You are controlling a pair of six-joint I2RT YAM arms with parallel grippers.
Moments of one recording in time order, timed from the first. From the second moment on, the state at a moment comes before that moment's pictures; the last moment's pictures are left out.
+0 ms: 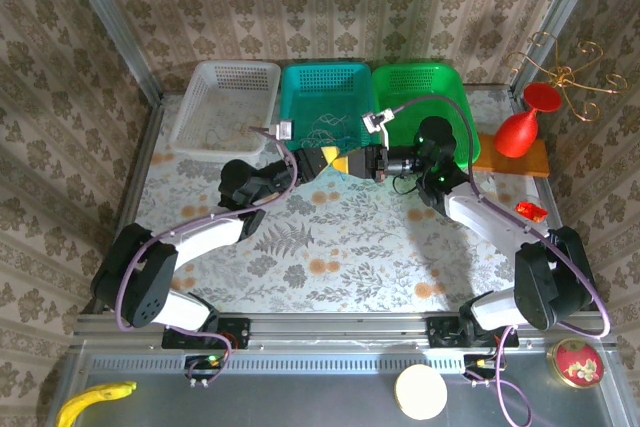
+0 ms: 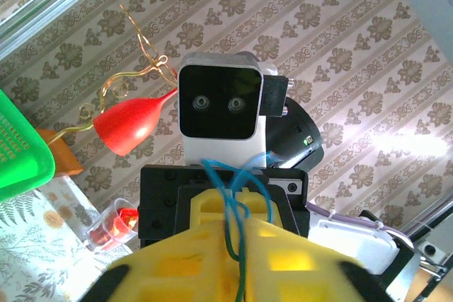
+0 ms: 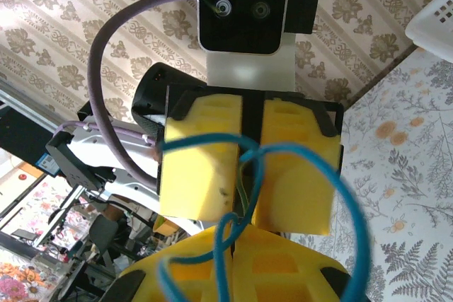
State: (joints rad) left arm -0.64 1.43 0.69 1.16 0.70 -1.22; right arm 0.40 1.41 0.93 0.54 -1.13 0.87
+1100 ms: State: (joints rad) left arm -0.60 1.41 0.62 1.16 0.59 -1.22; right arm 0.25 1.20 0.76 0.46 -0.99 0.81
